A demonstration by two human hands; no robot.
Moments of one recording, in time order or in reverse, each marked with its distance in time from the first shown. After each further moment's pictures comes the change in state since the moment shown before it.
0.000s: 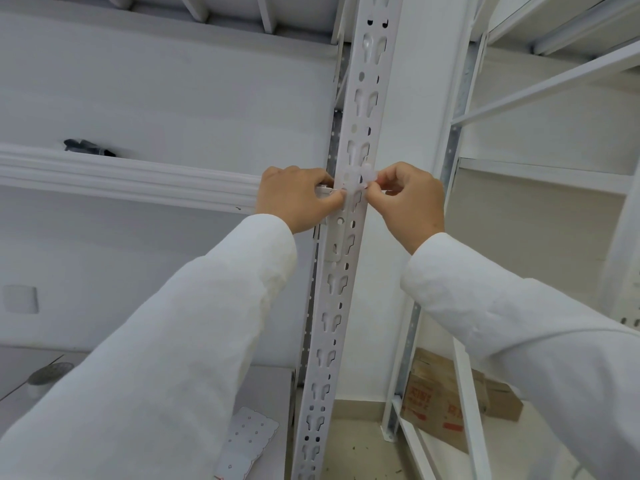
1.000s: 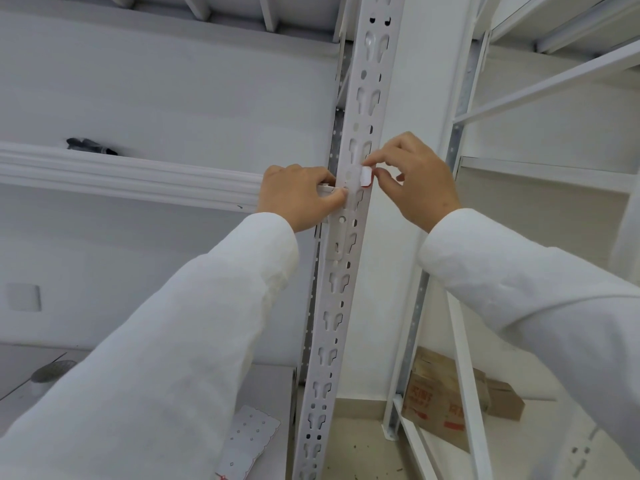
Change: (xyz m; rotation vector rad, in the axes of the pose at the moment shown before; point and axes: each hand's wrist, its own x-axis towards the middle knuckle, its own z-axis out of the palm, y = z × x) left_hand 0.000 0.001 -0.002 0.011 -0.014 -0.004; right_hand 0.028 0.009 -0.016 -0.318 -0.137 -0.472
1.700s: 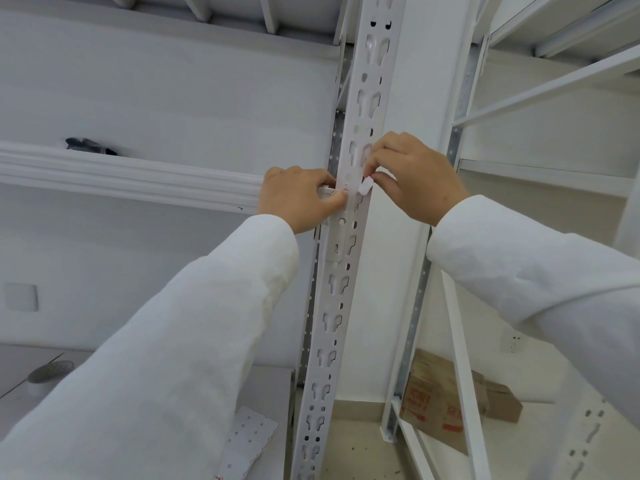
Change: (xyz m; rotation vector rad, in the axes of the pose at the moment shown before) left_hand -0.001 0.000 -0.001 -0.016 0.014 -0.003; right_hand 0.011 0.001 -0.011 -0.197 -0.141 -0.259
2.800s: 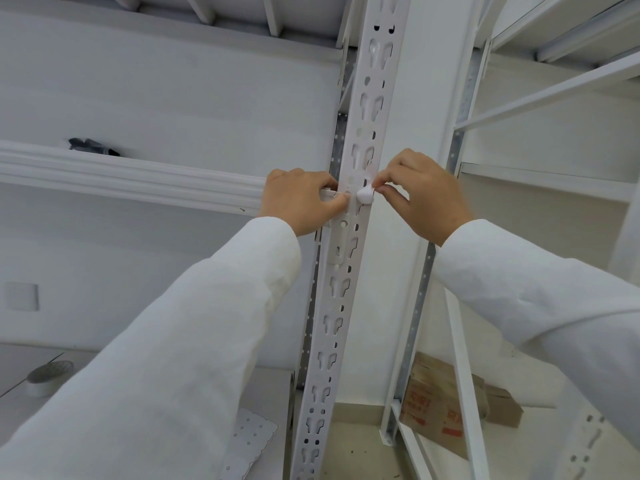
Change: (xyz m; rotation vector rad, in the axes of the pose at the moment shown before) left_hand 0.001 -0.001 0.002 -0.004 -0.002 0.003; right_hand -0.020 0.002 0.011 0.029 0.135 0.046
